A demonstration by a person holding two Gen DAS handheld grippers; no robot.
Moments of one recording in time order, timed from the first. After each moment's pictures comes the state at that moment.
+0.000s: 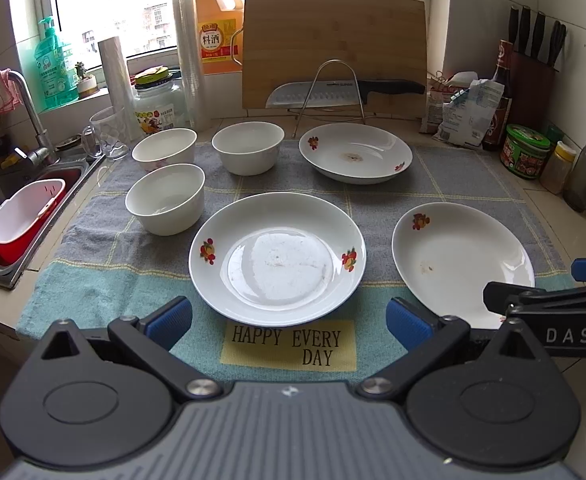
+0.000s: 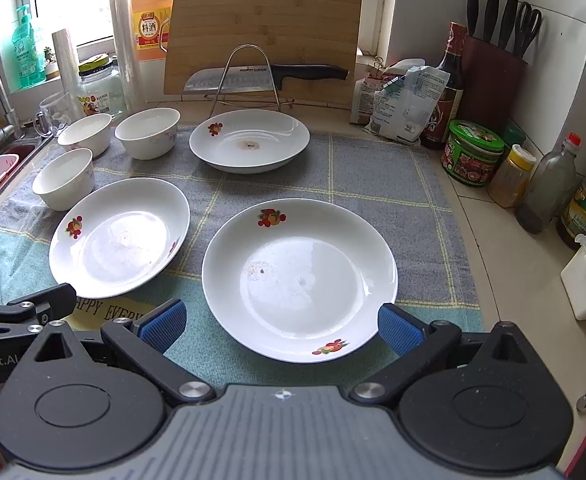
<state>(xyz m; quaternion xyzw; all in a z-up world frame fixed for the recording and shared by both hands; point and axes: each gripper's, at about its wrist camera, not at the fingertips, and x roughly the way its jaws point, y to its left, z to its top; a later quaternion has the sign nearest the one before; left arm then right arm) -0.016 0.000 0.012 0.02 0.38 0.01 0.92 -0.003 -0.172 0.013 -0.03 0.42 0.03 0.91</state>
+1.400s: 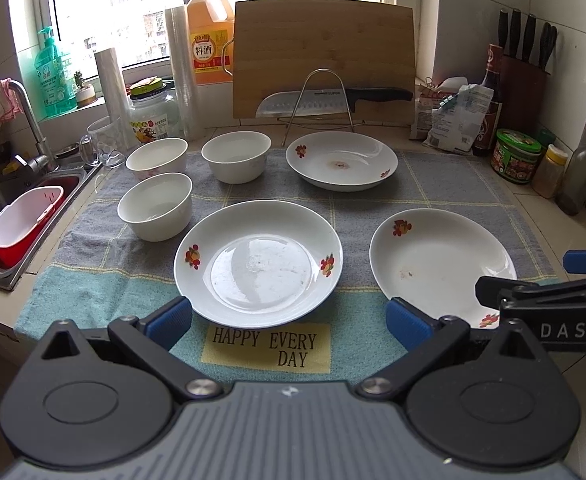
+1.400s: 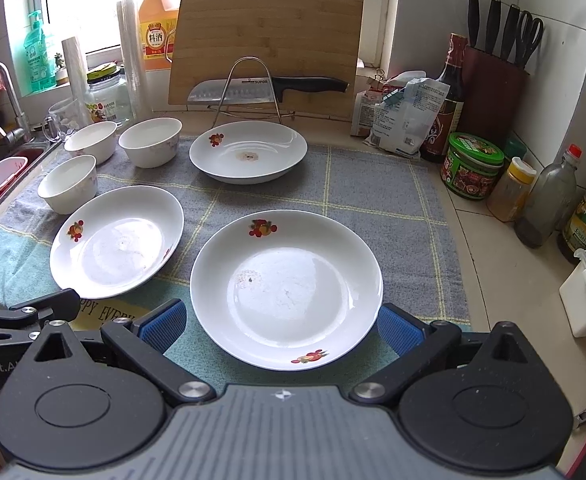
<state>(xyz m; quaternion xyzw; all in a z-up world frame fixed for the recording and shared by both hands) -0.026 -0.021 0.021 0.02 0.37 0.01 0.93 -0.007 -0.189 0.018 -0.03 0.40 0.04 0.91</state>
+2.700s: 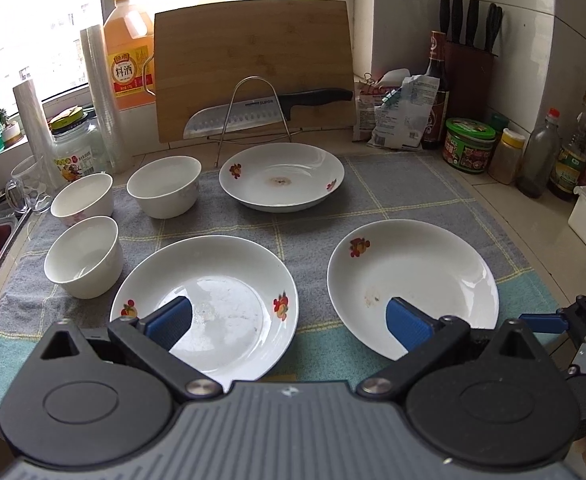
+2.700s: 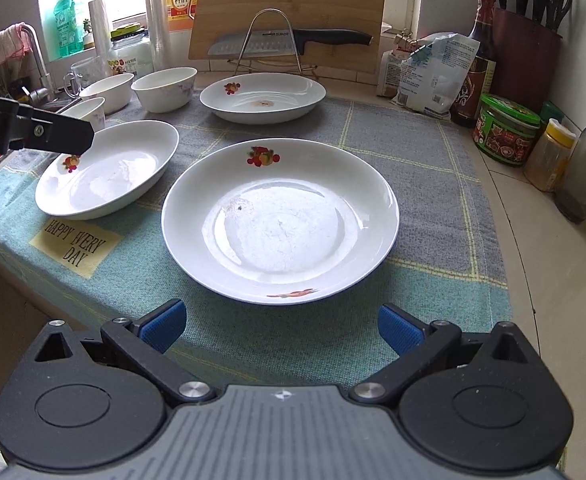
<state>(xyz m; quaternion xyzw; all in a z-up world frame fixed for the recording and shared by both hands) 0.027 -0.032 0.006 0.05 0.36 -0.10 0.93 -0.012 -0.219 -0.064 -0.04 0.42 0.10 0.90</state>
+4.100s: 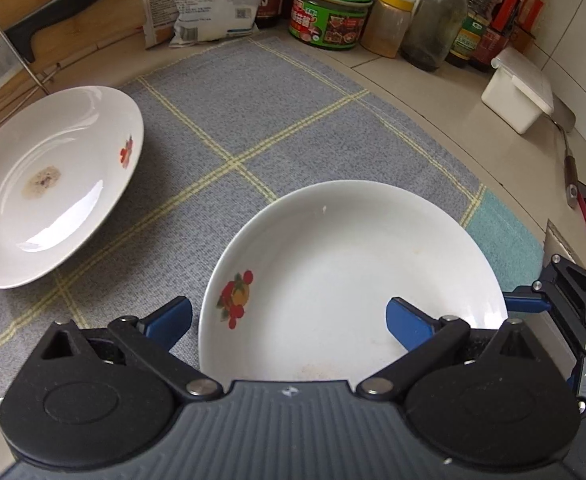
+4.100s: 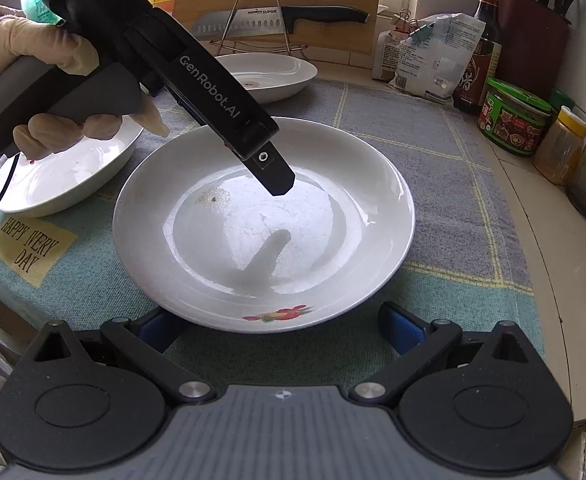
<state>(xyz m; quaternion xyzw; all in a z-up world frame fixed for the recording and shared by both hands) 0.192 -0.121 -0.075 0.15 0.50 -0.40 0.76 0.019 -0.217 -0.095 -0.04 0.42 0.08 0.90</state>
